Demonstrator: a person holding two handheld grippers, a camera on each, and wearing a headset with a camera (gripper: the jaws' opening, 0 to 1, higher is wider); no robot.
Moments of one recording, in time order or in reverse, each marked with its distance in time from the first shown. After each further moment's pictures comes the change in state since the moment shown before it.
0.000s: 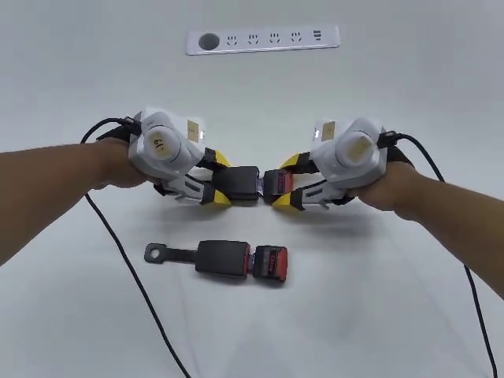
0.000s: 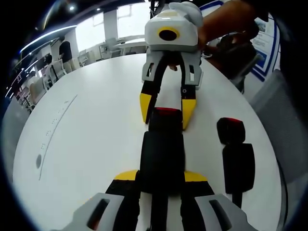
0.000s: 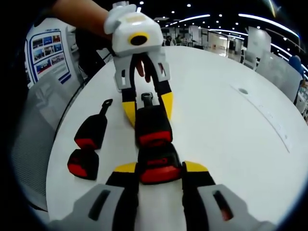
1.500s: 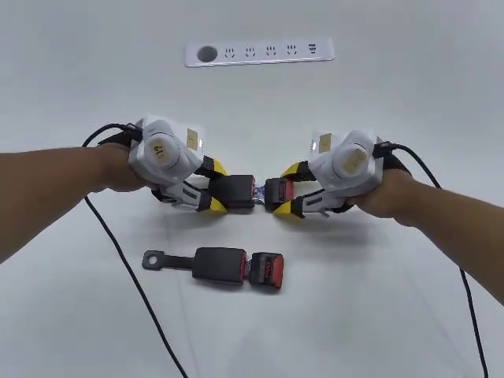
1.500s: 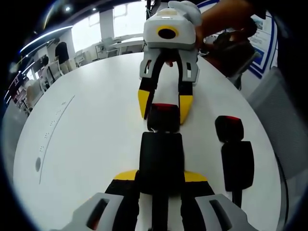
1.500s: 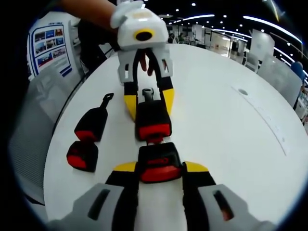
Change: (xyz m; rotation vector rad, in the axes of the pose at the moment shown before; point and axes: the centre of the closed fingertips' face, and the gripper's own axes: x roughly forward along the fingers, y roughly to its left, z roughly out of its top) left arm 0.001 0.000 0.000 0.023 0.015 -0.020; right arm -0.002 -0.008 -0.011 -0.046 0.034 -0.010
